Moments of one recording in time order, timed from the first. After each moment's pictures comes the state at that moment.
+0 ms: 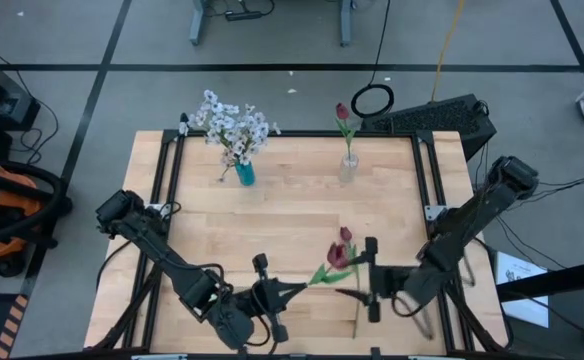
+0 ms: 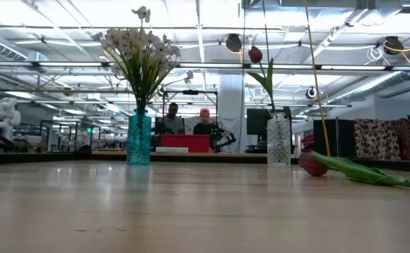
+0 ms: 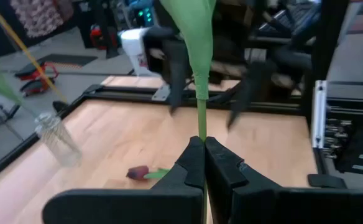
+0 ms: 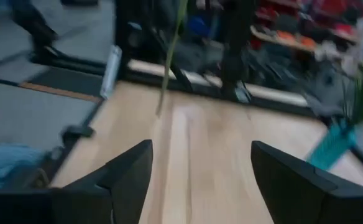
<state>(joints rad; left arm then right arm) -0.68 1.83 1.57 -0.19 -0.95 -0.28 0.78 1.34 0.81 0.22 0.78 0.06</state>
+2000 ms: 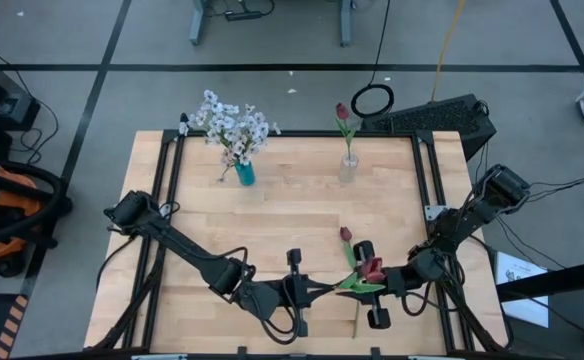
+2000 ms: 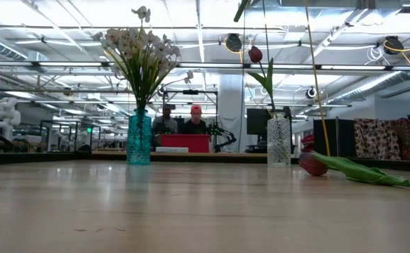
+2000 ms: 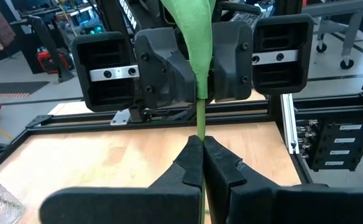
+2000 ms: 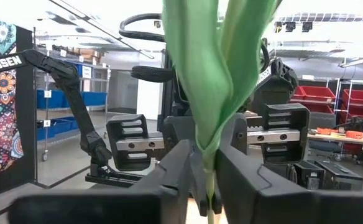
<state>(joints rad) -0.56 1.91 1.54 0.12 -0.63 -0.02 0.73 1.51 0.62 1.22 0.52 -0.20</state>
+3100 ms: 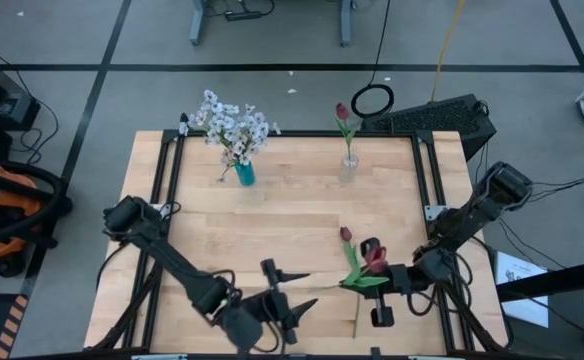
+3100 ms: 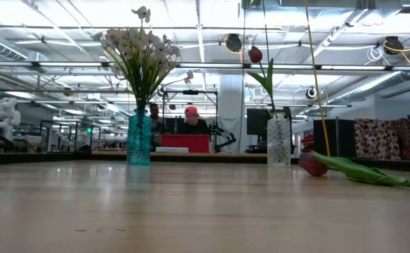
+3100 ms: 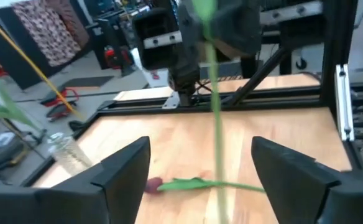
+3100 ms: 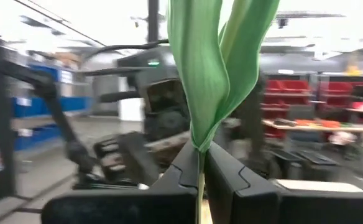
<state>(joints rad) -0.68 1.91 1.54 0.00 -1.00 -0.07 0.78 1.46 0.62 1.20 0.65 -0.19</state>
